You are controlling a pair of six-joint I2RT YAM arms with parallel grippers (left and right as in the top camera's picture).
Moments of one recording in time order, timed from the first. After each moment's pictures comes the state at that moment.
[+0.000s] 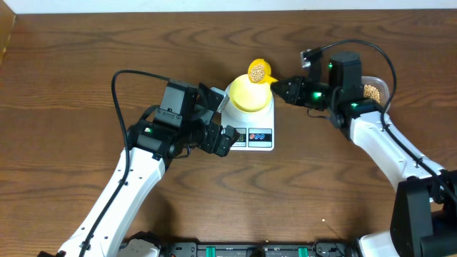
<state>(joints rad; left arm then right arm) -0.36 1.31 1.03 -0.73 0.36 0.03 0.22 1.65 1.02 -0.01 -0.73 0.61</state>
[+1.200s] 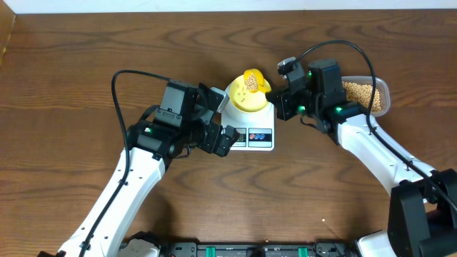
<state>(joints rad) -0.36 1.31 1.03 -0.73 0.36 0.03 0.32 1.65 1.02 -0.11 -0.50 0.09</state>
